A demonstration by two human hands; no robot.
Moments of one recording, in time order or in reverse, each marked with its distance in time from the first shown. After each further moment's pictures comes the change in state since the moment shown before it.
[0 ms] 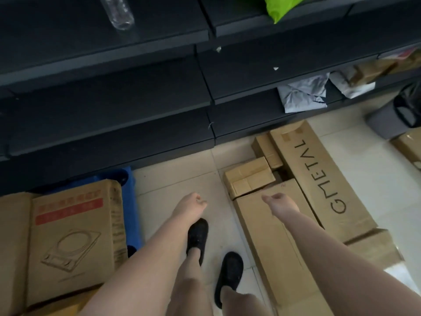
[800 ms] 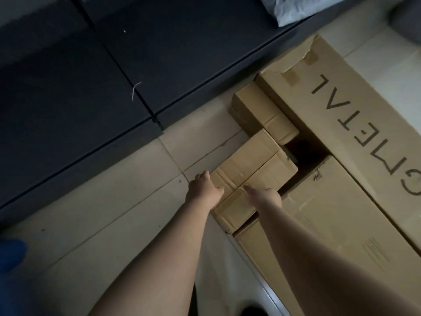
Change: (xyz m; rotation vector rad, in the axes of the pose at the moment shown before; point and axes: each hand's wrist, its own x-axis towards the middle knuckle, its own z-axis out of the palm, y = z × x) left_hand 0.461 0.063 0.221 0.339 -0.177 0.176; right_hand 0.456 0.049 0.185 0.506 0.126 0.509
